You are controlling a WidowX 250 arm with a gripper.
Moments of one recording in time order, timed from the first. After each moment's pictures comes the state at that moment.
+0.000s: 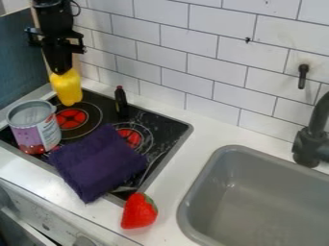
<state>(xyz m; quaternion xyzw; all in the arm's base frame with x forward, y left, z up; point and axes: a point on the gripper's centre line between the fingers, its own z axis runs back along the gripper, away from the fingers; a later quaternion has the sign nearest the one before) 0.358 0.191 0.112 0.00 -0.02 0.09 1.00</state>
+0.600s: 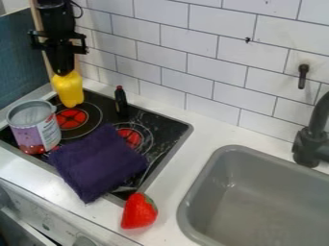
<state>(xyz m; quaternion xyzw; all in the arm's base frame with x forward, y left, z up) 0.364 0.195 0.107 -0.01 0.00 0.11 0.99</state>
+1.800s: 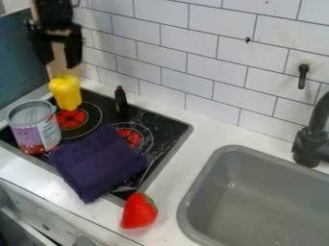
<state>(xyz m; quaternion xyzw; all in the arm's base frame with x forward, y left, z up) 0.357 0.191 0.127 0.00 -0.01 0.08 1.00</state>
